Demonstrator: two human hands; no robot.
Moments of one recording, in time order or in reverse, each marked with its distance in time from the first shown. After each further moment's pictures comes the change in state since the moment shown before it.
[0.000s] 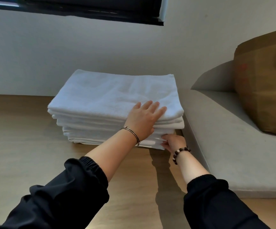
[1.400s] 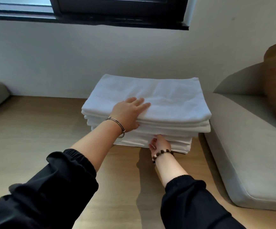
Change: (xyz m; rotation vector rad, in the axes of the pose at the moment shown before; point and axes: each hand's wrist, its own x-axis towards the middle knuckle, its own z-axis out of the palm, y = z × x) left_hand -0.055 -0.105 -0.026 0.003 -0.163 -0.170; right_hand -0.049 0.016 0.124 0.493 0.003 0.239
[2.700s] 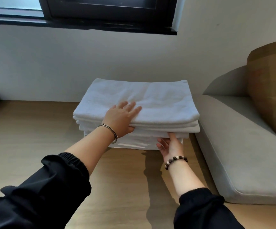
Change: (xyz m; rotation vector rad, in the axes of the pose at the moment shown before) left_hand -0.001 0.006 0.012 0.032 -0.013 -0.015; right_hand -0.023 -0.033 -0.045 0.077 -0.078 -0.259
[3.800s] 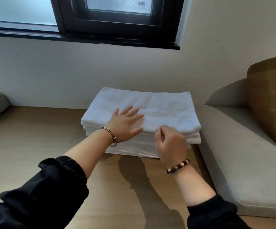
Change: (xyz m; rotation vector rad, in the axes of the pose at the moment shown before) left_hand -0.009 -0.015 -0.013 -0.215 -0.017 0.000; right_hand -0.053 -0.028 0.029 -1.150 -0.098 -1.511
